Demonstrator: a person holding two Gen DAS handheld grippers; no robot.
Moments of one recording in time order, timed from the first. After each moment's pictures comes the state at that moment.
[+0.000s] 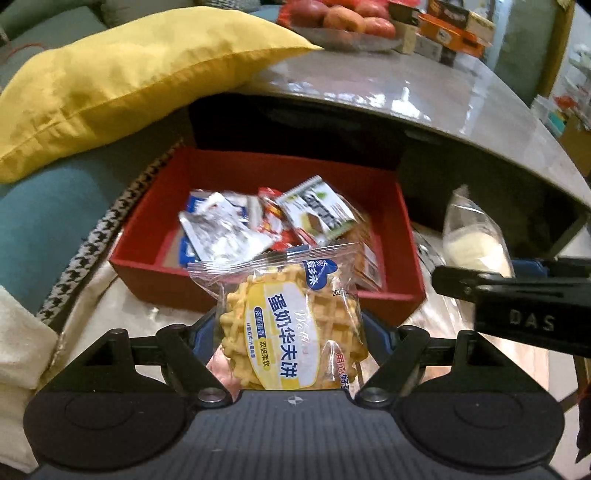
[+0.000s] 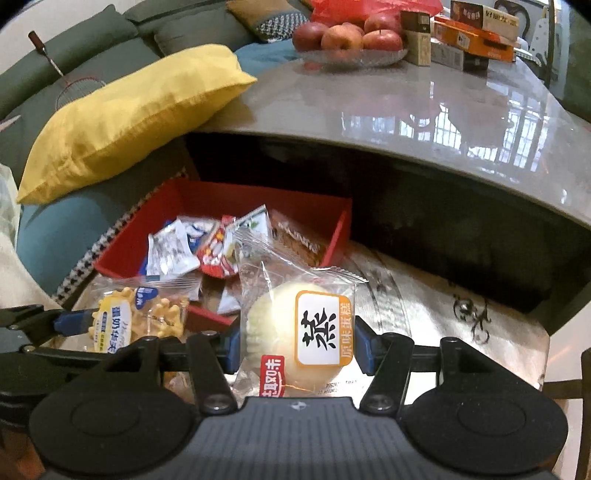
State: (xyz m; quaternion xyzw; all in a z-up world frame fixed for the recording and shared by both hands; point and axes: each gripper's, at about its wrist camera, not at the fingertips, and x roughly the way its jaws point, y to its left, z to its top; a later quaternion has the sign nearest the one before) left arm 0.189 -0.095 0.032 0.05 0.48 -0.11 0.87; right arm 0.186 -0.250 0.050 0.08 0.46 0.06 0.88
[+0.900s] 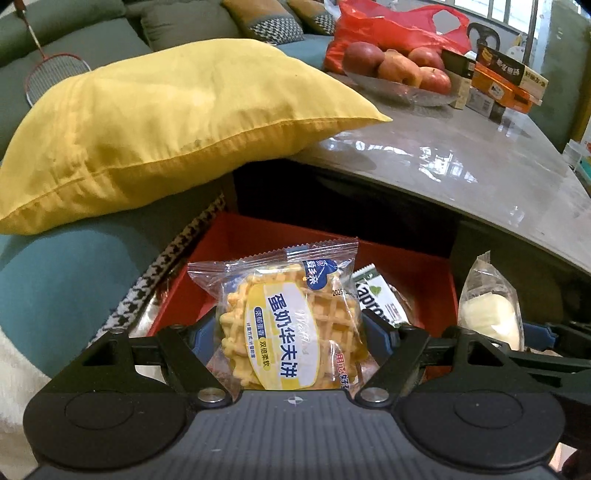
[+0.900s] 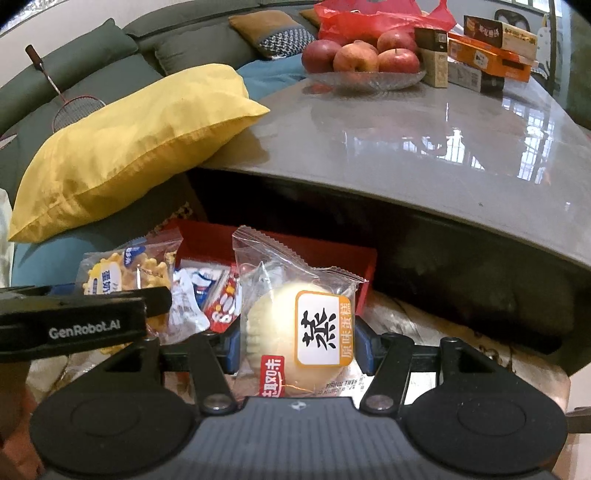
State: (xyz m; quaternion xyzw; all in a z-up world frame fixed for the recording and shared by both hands) left arm 0.255 -0.083 0.053 0.03 0.44 -0.06 0.90; right arm 0.236 -0.230 0.053 0.09 0.43 0.06 0.90
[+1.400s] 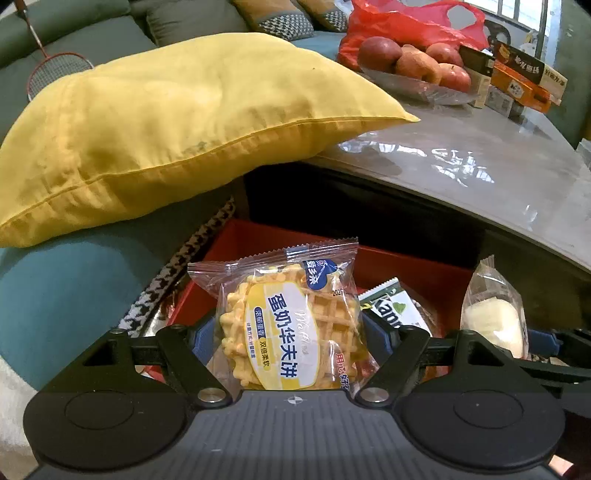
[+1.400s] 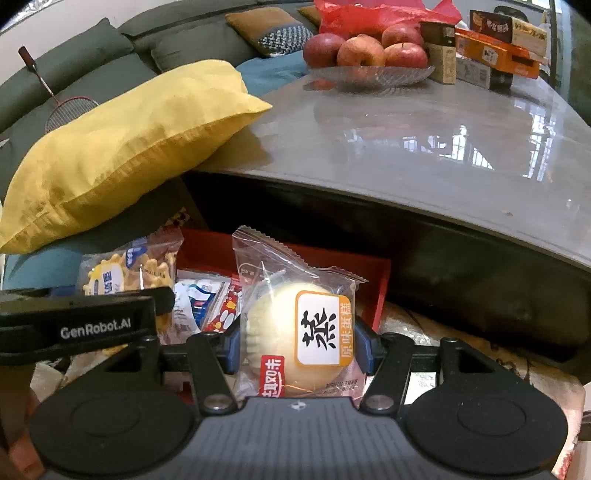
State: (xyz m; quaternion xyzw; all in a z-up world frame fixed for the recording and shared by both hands) left arm 0.282 -0.082 0.043 0.04 0.44 -0.04 0.90; right arm 0.262 -0.222 0.040 0.10 0.44 0.05 0.89
